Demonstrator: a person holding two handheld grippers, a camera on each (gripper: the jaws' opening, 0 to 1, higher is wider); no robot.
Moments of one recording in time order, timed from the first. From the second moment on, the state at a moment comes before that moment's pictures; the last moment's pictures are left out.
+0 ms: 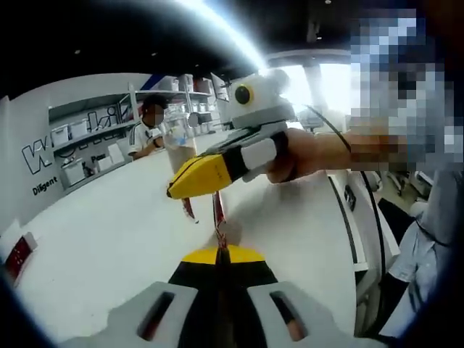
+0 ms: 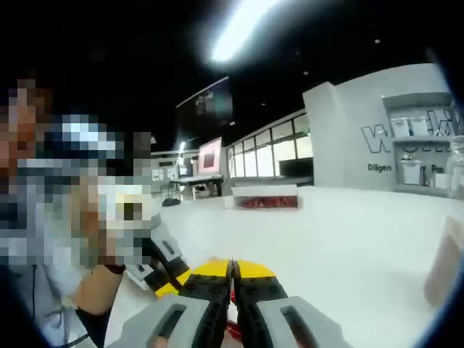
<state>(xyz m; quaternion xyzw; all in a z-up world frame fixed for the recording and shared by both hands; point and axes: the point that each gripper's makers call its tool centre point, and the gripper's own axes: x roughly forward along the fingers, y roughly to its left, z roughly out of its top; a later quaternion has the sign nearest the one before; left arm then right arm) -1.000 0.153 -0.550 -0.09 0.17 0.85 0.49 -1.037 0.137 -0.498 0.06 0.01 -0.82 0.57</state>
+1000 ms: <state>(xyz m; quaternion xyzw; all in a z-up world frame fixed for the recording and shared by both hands) -0.993 0.156 -0.553 -0.08 0.19 0.85 0.49 -1.044 0.079 -0.473 0.10 0.04 -0.79 0.60</state>
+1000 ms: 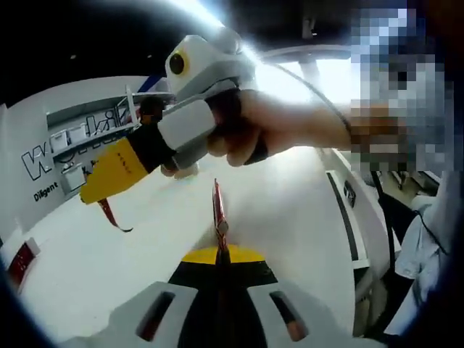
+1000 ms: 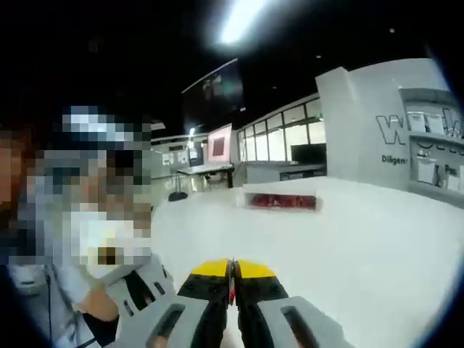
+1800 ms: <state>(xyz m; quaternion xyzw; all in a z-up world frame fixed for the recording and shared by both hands) -0.997 0.149 -0.552 -0.09 0.18 0.86 0.47 -1.083 0.047 -0.471 0.10 0.05 -0.80 0.59</state>
